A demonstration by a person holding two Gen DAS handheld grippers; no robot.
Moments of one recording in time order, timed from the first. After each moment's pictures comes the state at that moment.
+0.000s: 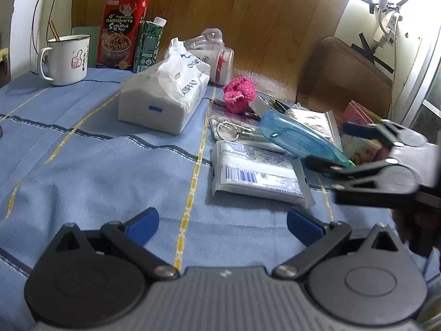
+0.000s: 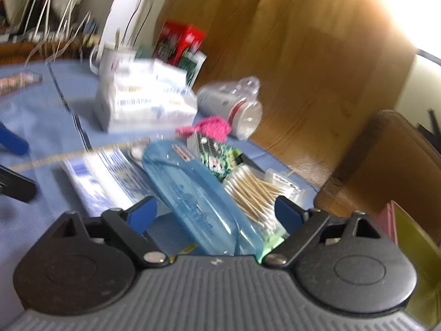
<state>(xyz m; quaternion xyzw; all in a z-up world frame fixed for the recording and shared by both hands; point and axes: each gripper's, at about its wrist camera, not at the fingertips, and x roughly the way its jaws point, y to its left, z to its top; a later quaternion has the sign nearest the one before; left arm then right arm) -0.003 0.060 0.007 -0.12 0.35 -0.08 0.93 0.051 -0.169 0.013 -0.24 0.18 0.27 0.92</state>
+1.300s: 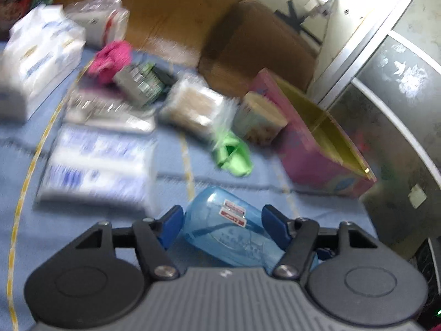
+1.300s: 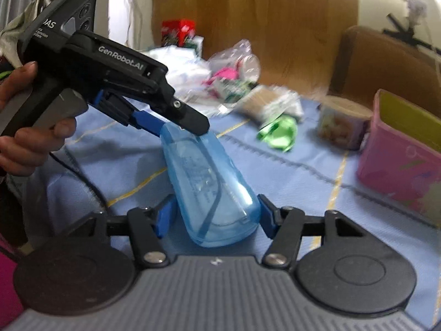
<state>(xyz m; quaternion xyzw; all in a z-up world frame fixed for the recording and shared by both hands) 0.039 -0.027 0.024 -0.17 0.39 -0.27 0.87 -0.078 -0.262 -0.005 -0.07 0.25 0.28 0.92</state>
